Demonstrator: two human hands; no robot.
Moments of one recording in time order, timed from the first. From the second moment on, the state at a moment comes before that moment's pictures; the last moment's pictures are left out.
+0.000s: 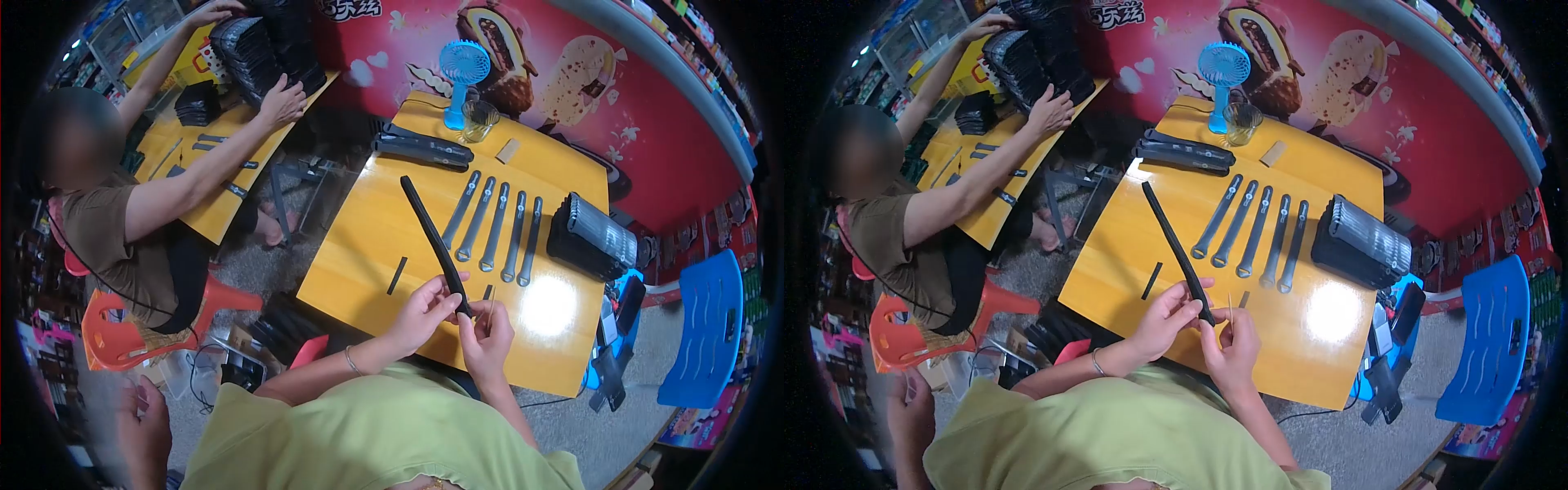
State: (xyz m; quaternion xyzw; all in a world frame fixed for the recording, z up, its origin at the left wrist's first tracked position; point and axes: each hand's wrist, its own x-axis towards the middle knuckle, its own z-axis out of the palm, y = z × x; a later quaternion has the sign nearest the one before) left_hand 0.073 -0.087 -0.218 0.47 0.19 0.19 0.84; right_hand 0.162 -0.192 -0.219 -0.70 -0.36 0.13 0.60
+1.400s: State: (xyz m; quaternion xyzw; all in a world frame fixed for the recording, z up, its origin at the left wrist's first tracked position) left_hand 0.074 -0.085 -0.205 0.51 0.19 0.21 0.81; right_hand 0.163 -0.190 -0.224 -0.70 -0.39 0.11 0.59
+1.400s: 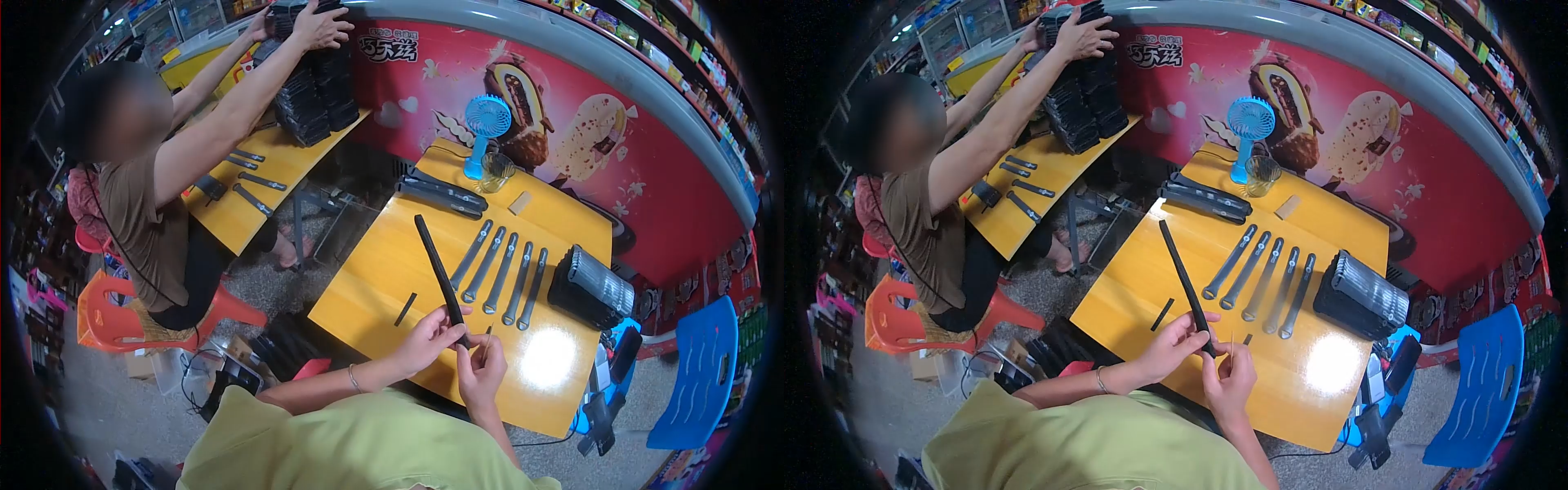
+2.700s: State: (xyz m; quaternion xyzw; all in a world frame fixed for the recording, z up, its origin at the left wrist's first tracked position) left_hand 0.076 -0.087 -0.221 0.50 0.21 0.20 0.82; right_hand 0.163 -0.191 -0.228 -0.70 -0.38 0.14 0.59
